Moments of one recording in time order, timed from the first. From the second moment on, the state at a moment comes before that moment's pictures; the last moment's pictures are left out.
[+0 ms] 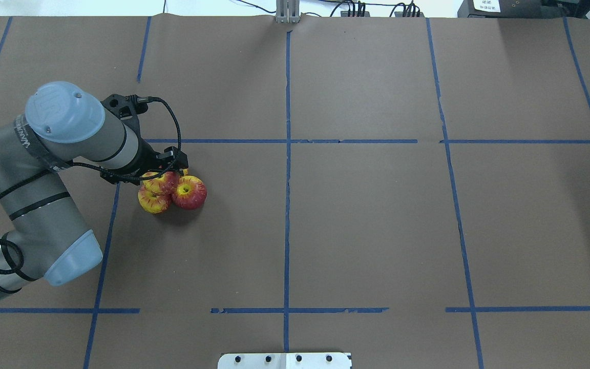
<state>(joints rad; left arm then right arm) -0.69 -1.95 -1.84 -1.72 -1.95 -1.30 1.59 -1.71 1.71 -1.58 2.29 -0.06</state>
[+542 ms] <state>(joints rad) -0.82 -1.94 -1.90 -1.71 -1.96 -1.26 1.59 -1.71 1.71 -1.58 2.29 -0.06</state>
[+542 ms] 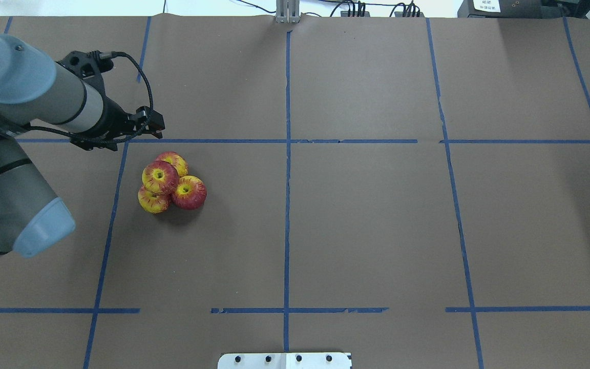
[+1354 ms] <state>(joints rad) -1.20 -1.62 -1.89 -1.70 -2.14 -0.41 1.59 -1.71 1.71 -1.58 2.29 -0.06</state>
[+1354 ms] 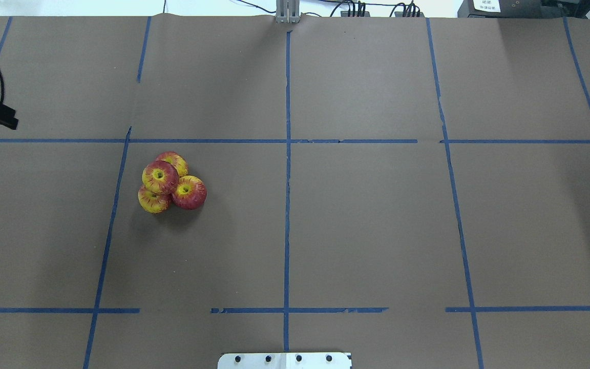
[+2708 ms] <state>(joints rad) -1.59 -1.46 -1.74 -1.48 -2.35 0.24 1.59 -1.71 1.71 -1.58 2.29 -0.06</state>
